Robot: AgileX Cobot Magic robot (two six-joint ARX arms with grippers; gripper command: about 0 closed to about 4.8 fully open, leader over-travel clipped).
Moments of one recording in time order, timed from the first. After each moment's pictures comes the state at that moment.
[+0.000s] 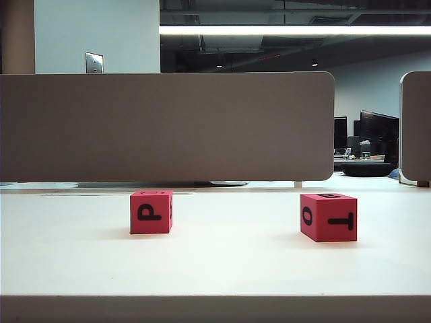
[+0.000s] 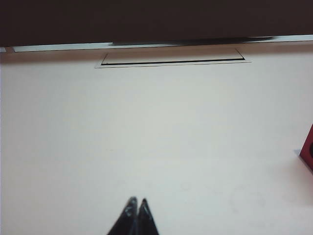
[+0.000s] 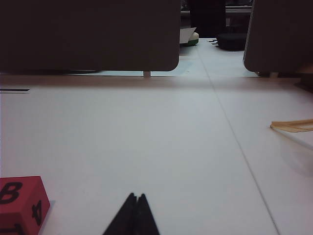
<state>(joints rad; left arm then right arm) -0.01 0.00 0.00 -0.11 -0.02 0.05 -0.09 0.00 0.01 -0.02 -0.08 -0.01</state>
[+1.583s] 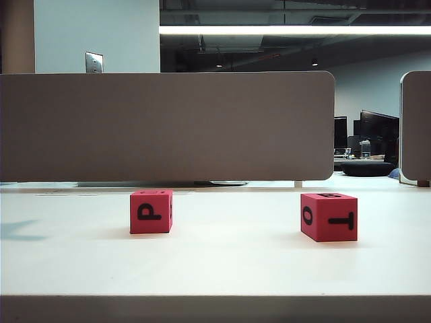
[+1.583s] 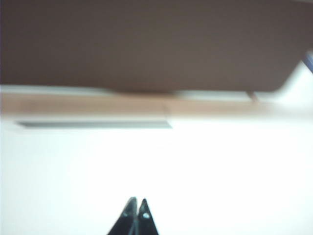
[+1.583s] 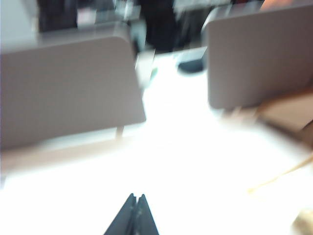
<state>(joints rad) -0.19 1.03 1.08 -0.29 0.03 -0.13 0.04 0.91 1.03 -0.28 0.21 0.14</state>
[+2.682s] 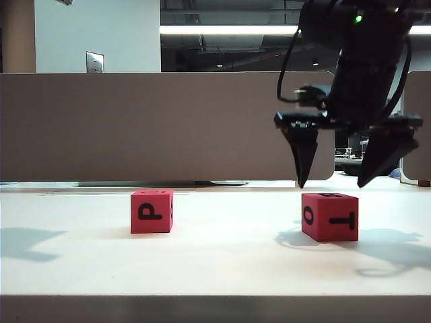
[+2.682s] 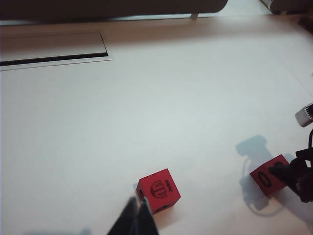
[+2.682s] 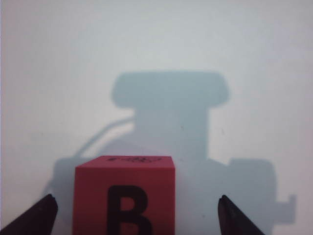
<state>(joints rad) -0.35 0.99 1.12 -0.58 0.11 -0.13 0.46 1.58 1.06 -0.53 0.20 0.31</state>
